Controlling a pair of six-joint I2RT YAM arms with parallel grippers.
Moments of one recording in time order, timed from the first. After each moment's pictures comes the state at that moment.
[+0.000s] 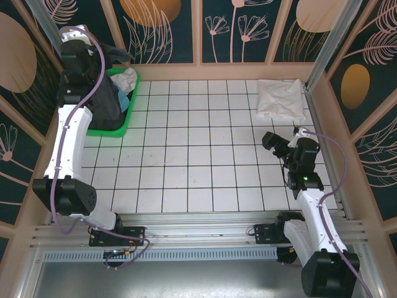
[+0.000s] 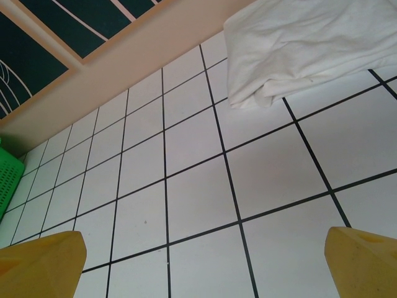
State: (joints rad) left arm -0.02 1.56 1.77 -0.32 -0.13 -0.24; right arm -0.03 0.78 0.48 -0.10 -0.20 0.48
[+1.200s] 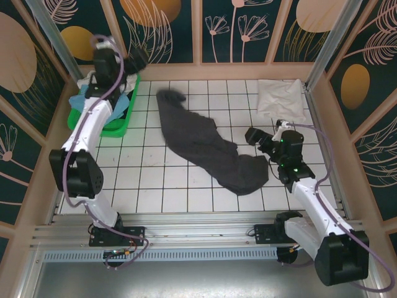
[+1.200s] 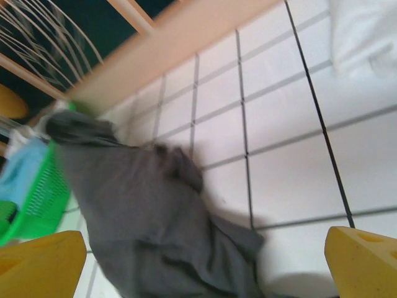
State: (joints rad) left arm -0.09 1.77 1.62 -0.15 0.11 -0.53; right arm 0.20 0.94 0.54 -0.02 -0.20 0.59
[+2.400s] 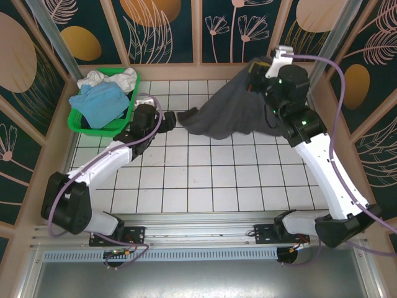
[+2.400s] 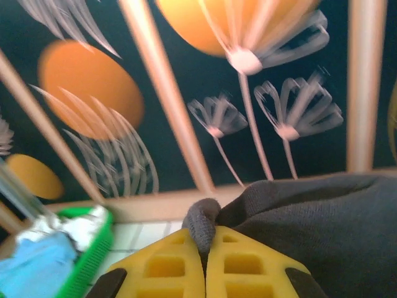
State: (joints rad) left arm -0.44 1.41 0.97 -0.09 -0.20 -0.48; right arm 0.50 1.29 1.59 -0.36 0.21 0.28
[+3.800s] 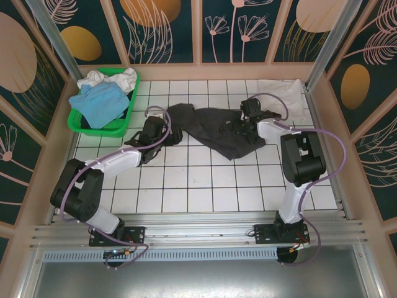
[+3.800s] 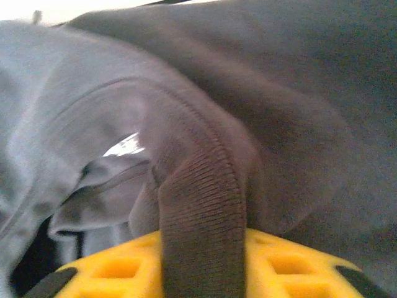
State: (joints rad) left arm -0.48 1.55 0.86 0.01 -0.10 -0.53; right arm 0.31 1.88 1.21 -0.25 -0.04 0.36
